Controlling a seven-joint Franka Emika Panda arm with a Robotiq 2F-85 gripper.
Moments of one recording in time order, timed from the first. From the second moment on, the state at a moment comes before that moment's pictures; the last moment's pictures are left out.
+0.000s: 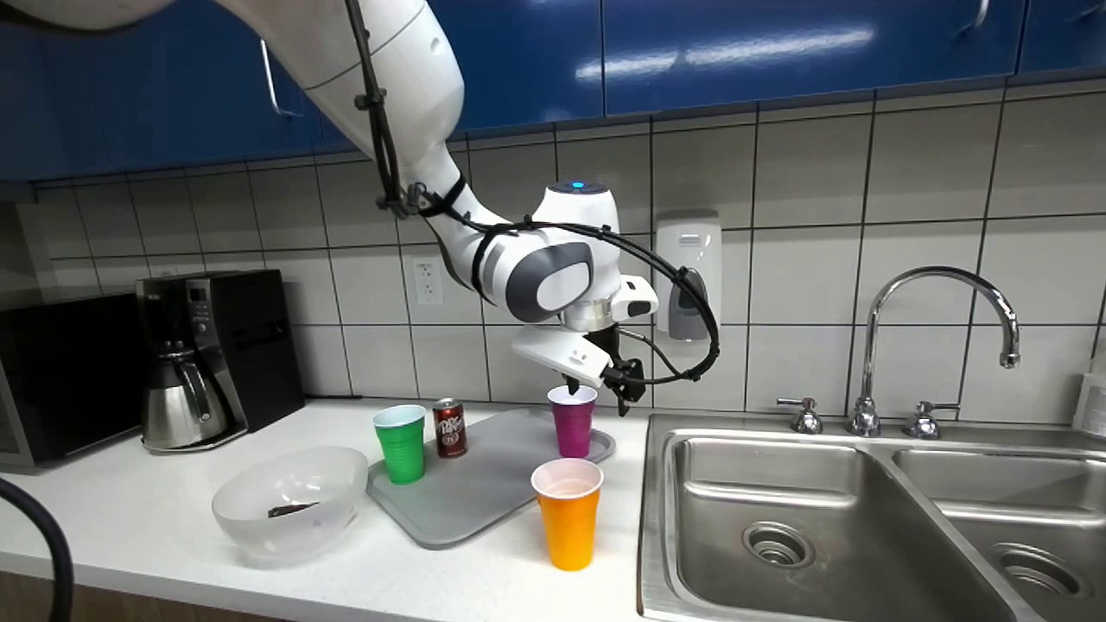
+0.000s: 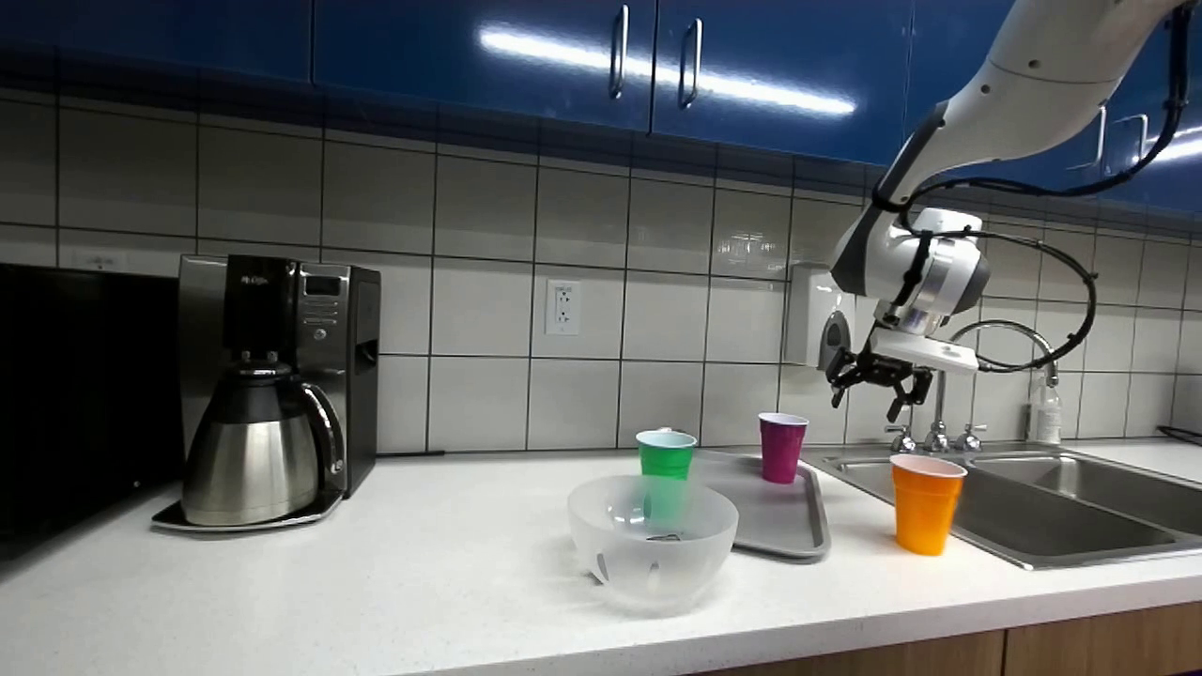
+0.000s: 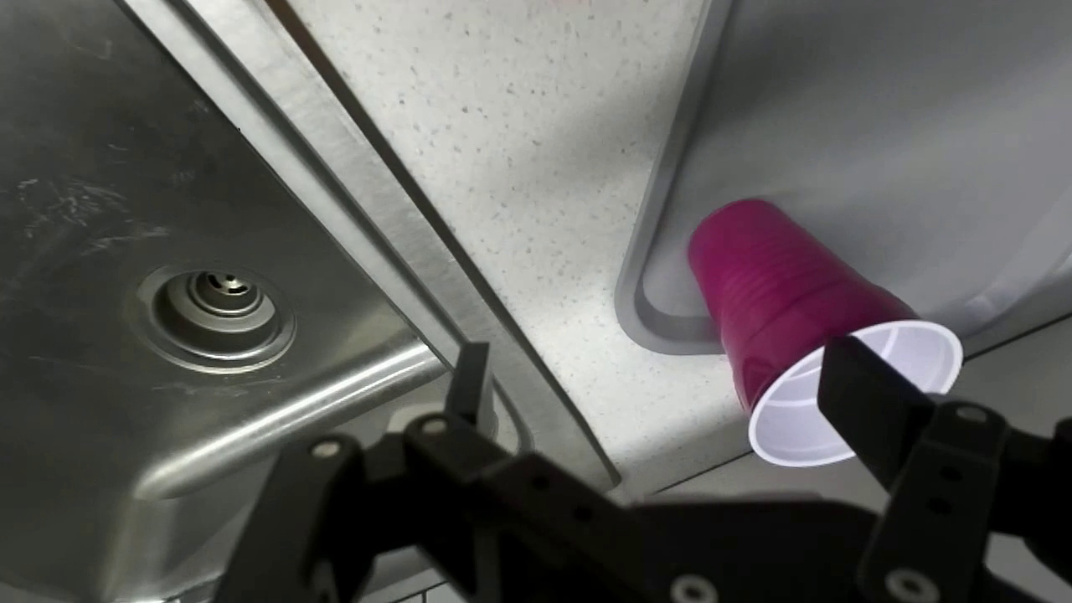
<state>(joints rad) -0.15 0.26 -0.18 -2.14 0.46 2.75 -0.30</state>
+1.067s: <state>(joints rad) -0.26 0.54 -0.01 -1.83 0.52 2.77 -0.39</state>
